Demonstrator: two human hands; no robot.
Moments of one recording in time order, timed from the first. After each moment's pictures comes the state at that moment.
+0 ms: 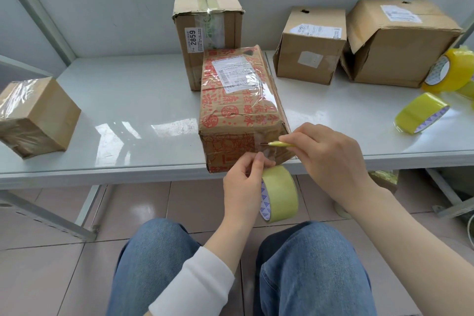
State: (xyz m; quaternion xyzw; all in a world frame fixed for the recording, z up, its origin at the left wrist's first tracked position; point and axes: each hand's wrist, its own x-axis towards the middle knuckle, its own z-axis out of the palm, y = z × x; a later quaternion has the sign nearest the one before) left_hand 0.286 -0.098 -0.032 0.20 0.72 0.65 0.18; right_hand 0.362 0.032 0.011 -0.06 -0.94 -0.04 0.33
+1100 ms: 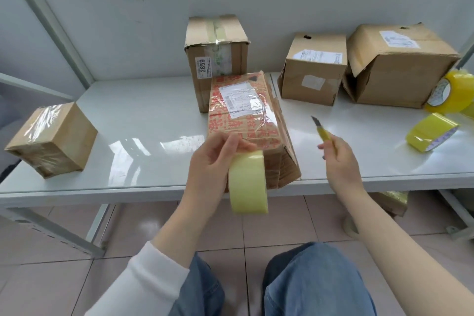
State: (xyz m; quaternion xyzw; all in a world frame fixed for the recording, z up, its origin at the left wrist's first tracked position) left_hand 0.240 -0.129 0.051 0.31 0.62 0.70 0.15; right_hand 0.343 0.082 -0.026 -0.36 -0.79 0.37 0.32
